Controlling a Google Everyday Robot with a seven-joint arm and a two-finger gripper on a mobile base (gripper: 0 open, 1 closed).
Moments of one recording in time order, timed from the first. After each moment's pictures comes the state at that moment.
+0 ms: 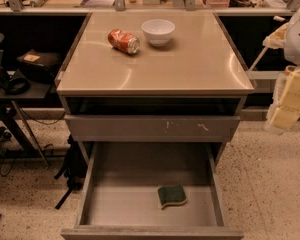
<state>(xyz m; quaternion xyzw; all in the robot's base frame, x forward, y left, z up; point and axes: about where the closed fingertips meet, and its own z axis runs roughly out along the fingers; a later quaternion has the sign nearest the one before) 0.438 -0.217 0.976 -0.60 0.78 -0.03 0.16</state>
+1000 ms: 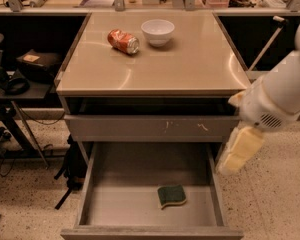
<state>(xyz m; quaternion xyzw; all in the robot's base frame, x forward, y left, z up) 0.436 -0.181 0.849 -0.57 0.80 0.07 0.17</state>
